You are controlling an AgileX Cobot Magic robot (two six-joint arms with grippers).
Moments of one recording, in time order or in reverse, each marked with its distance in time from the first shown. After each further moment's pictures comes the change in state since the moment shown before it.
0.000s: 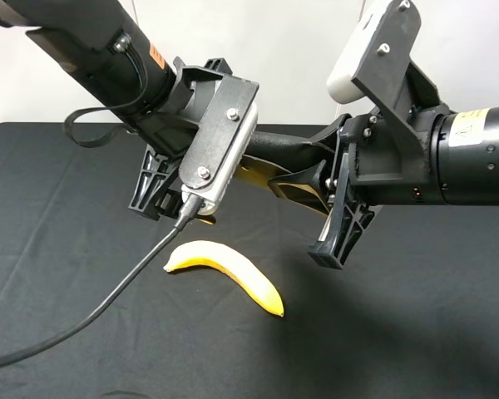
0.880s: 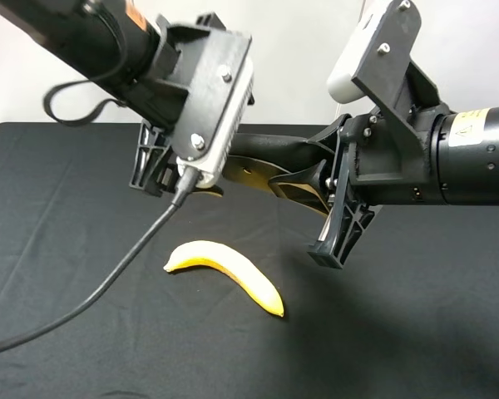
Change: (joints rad) left arm 0.000 -0.089 0.000 -0.001 -0.070 -0.018; right arm 0.000 0.000 0.000 0.000 0.000 0.002
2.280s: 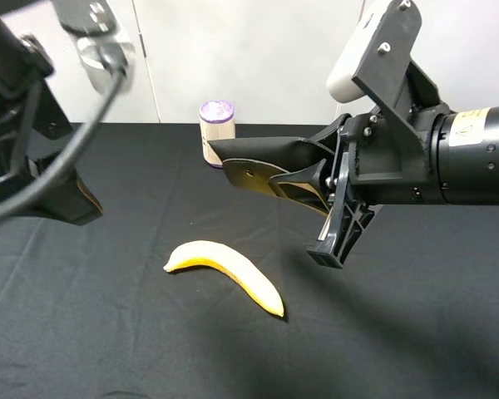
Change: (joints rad) left arm 0.000 -0.280 0.000 0.287 0.587 -1.131; right arm 0.000 0.000 0.000 0.000 -0.002 0.001
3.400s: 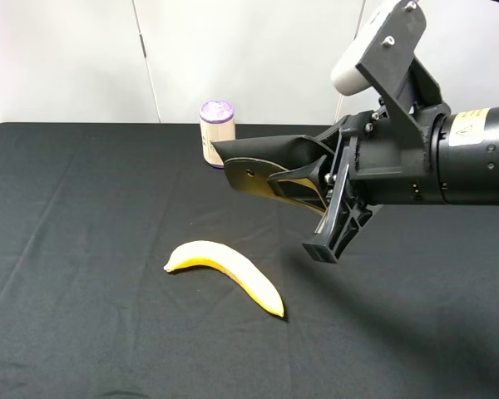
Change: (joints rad) left arm 0.000 -0.793 0.355 0.073 0.050 -0.402; right arm 0.000 0.000 0.000 0.003 0.000 0.094
